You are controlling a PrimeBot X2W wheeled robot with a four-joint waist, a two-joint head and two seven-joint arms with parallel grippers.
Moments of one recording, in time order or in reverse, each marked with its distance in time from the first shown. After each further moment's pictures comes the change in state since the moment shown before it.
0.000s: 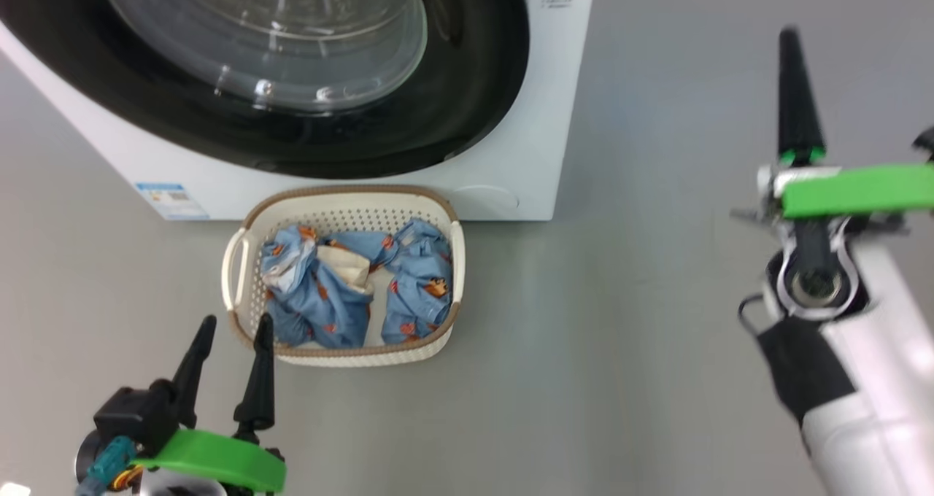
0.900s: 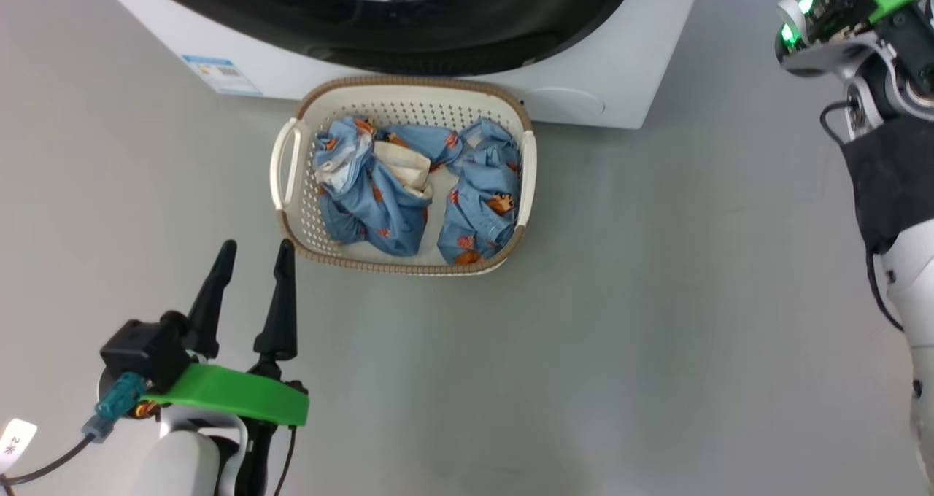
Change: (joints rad) left arm -0.148 -0.018 -0.062 -0.006 -0.062 0.000 0.000; right arm -0.463 -0.153 0.094 0.260 0.416 0.000 0.572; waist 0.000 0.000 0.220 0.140
